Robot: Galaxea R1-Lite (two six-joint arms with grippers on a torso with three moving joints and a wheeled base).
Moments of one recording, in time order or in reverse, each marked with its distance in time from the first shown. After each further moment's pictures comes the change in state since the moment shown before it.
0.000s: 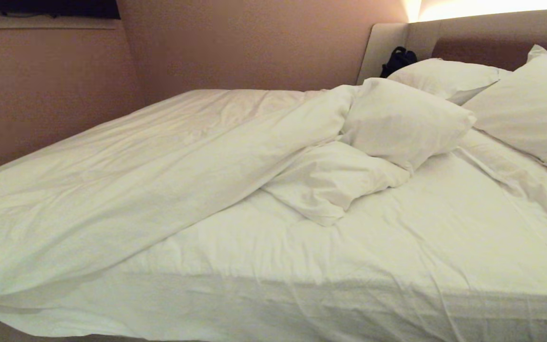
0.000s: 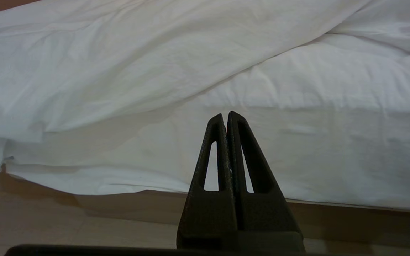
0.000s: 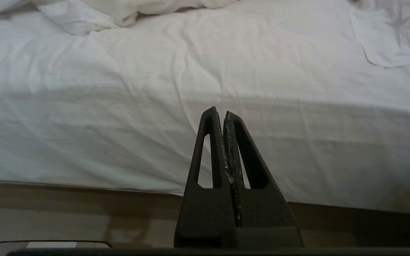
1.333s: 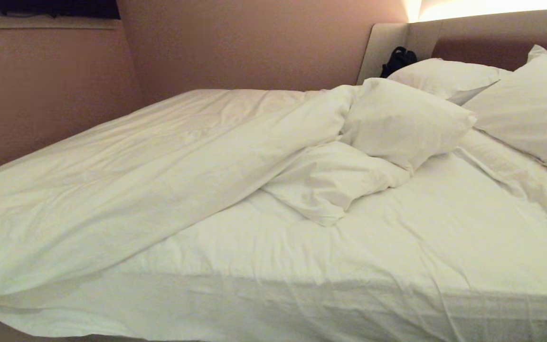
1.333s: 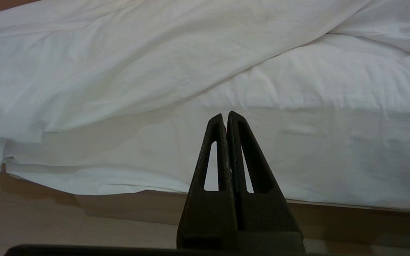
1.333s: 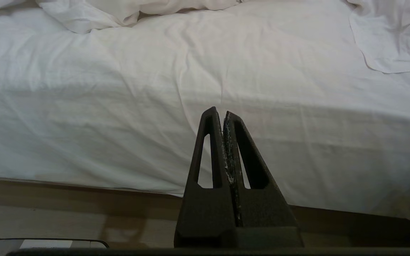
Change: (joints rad) left arm 0.000 0.000 0.000 0.000 0.001 0.000; right arm 0.000 0.000 -0.023 0.002 0.009 -0.020
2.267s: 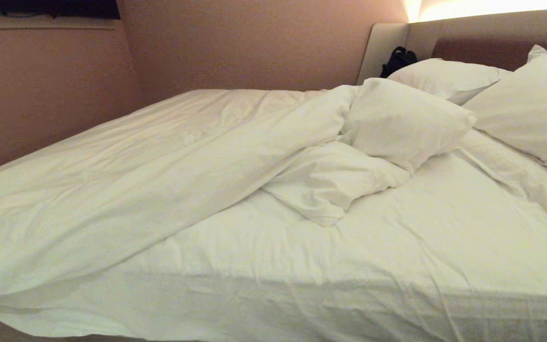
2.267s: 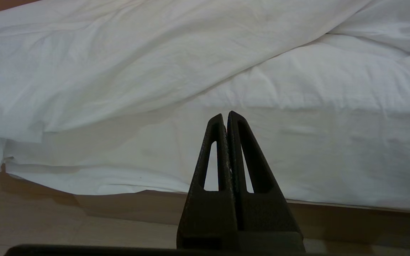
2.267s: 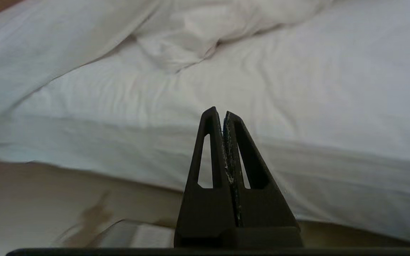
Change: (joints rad) left arm 0.000 0.000 0.000 0.000 0.000 0.000; right arm 0.006 0.562 -0.507 0.099 0.245 0.203
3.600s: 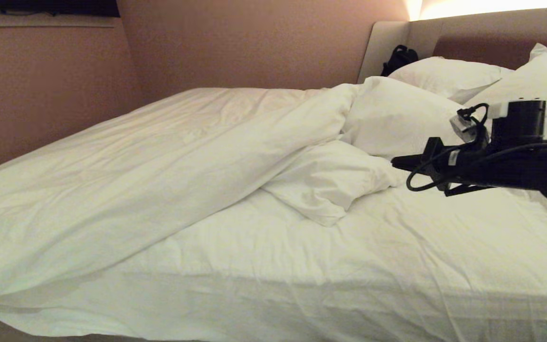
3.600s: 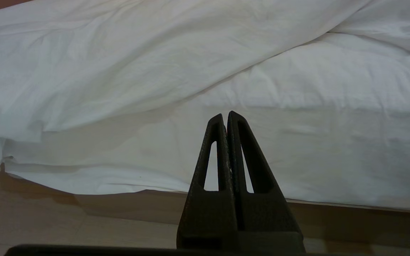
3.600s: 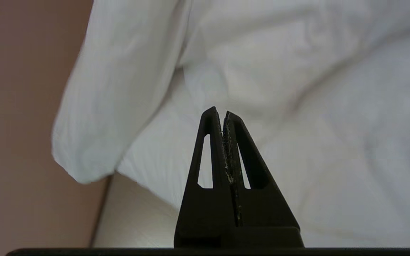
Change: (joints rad) left arm 0.000 0.000 0.000 0.000 0.000 0.000; right arm 0.044 1.240 -0.681 -0.383 0.292 0.458
